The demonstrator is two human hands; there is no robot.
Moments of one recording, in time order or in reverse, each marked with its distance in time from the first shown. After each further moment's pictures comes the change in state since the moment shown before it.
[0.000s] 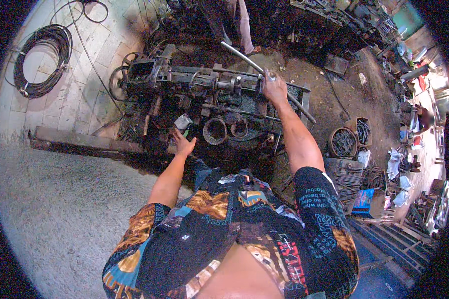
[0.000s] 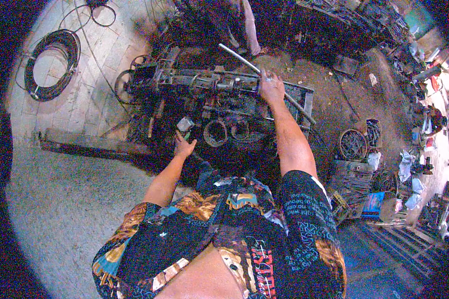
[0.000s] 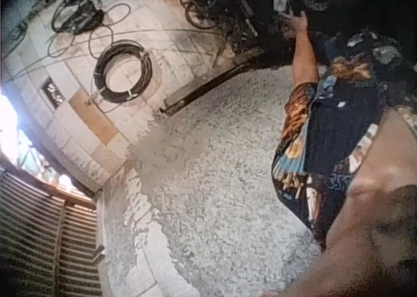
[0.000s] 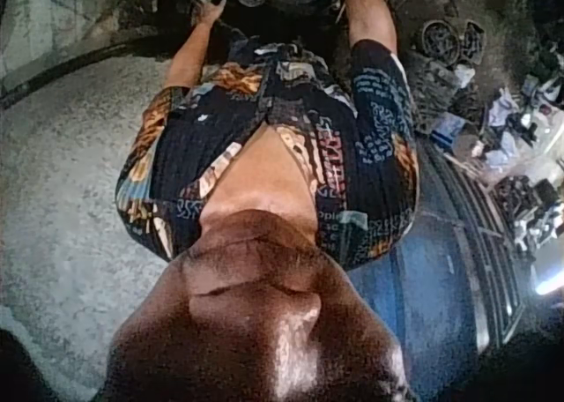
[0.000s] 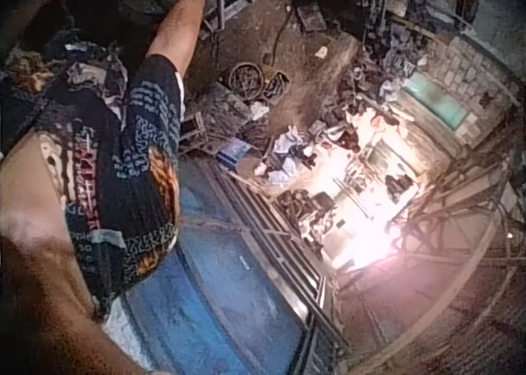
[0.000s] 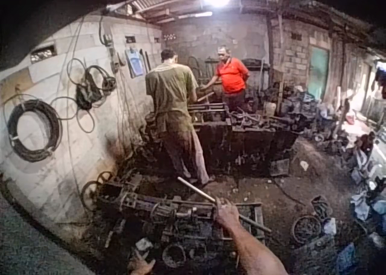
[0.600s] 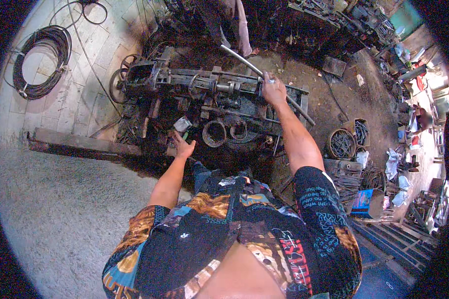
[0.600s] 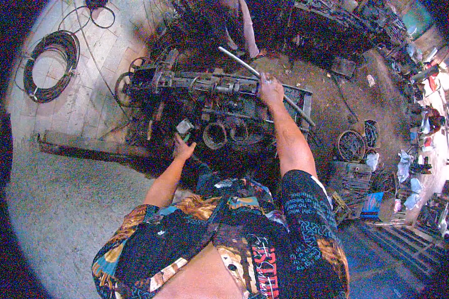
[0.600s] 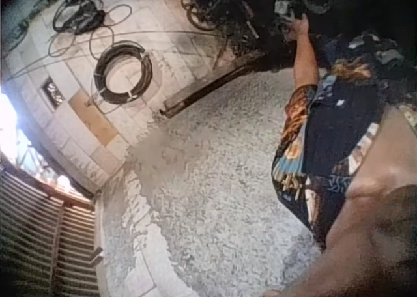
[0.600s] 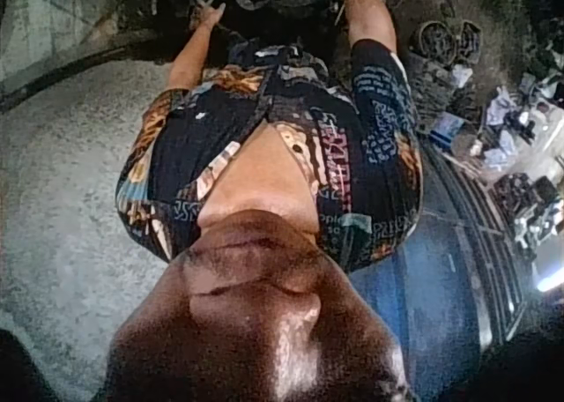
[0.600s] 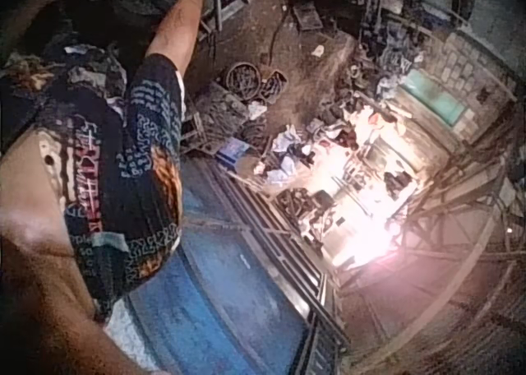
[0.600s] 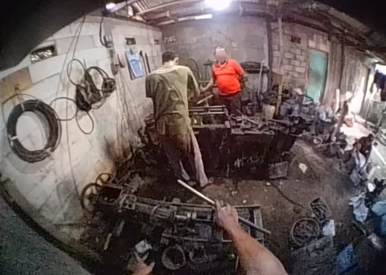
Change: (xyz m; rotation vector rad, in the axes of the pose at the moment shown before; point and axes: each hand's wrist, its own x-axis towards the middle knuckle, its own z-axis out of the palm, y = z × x) left_hand 0.002 -0.002 0.003 -0.001 0.029 0.025; right_hand 0.002 0.005 0.004 0.033 -0.017 0.028
